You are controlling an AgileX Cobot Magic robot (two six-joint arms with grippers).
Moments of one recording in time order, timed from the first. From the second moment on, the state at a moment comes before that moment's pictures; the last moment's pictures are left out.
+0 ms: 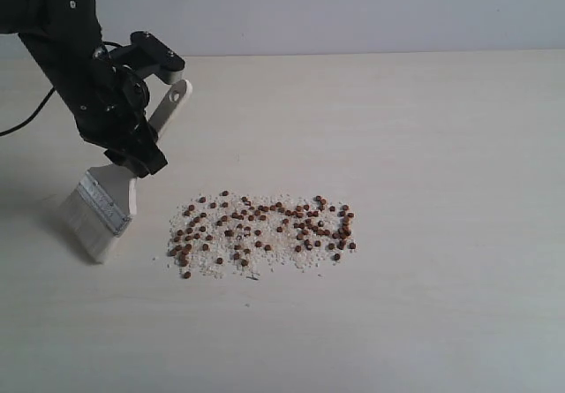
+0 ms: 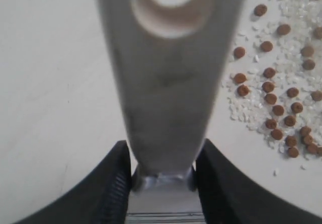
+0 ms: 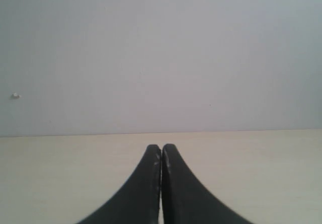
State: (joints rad) left arm -0.55 1.92 -1.32 0.00 0.86 0.44; right arm 0.03 0.01 0.00 0.42 0.06 -0.36
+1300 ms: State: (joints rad) left arm -0.44 1.53 -1.09 -0.85 1.07 1.35; right arm 0.03 0.01 0.00 0.42 0.06 -0.36
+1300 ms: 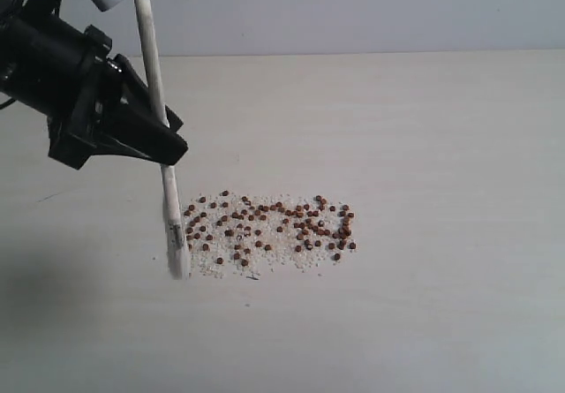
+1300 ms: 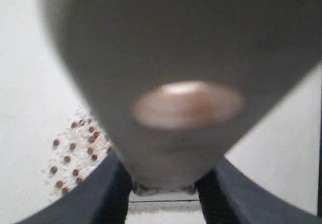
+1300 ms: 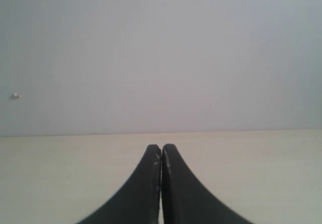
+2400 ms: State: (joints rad) left arm -0.44 1.53 -0.99 -1.12 1.21 1.93; right arm 0.03 0.01 0.00 0.40 0.02 -0.35
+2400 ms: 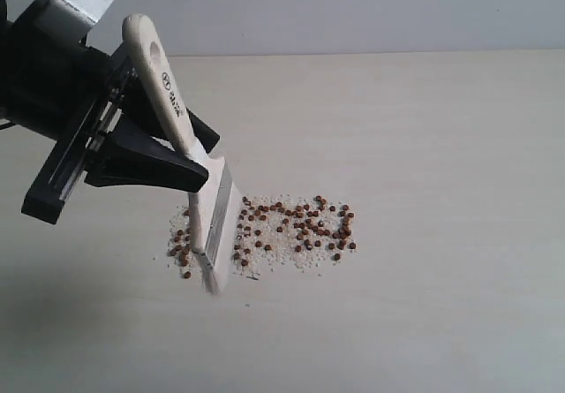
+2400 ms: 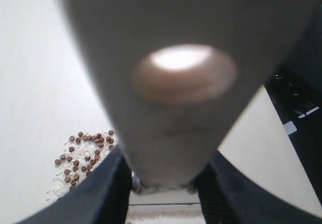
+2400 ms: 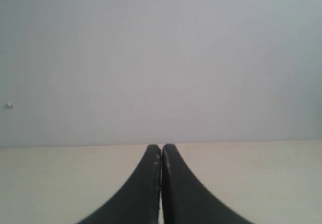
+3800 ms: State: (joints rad) left arm -0.40 1.64 -0.99 -1.15 1.21 2.06; right arm 0.03 1.10 -0.52 -1.42 -0.98 1.15
